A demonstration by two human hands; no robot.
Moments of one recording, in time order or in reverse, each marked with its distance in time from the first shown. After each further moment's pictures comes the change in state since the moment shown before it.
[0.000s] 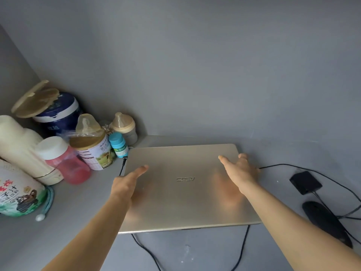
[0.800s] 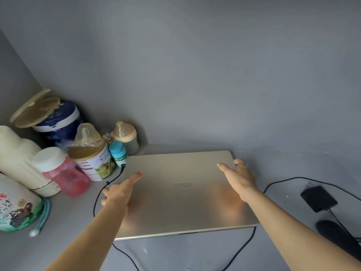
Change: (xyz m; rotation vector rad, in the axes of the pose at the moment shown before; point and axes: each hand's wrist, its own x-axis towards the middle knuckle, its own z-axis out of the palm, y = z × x) left_hand 0.051 -0.003 -0.002 0.169 0.201 -0.023; right_hand 0.027 -0.011 0.016 0.128 -0.113 -0.063
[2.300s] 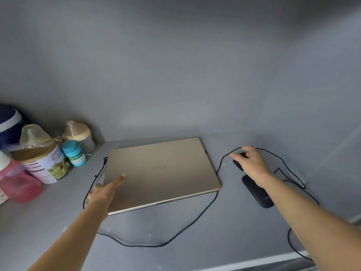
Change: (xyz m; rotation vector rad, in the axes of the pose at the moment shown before) left_hand -0.012 -0.047 0.037 0.166 -0.246 0.086; right_hand -0.050 0.095 -0.157 0.107 0.245 -0.068
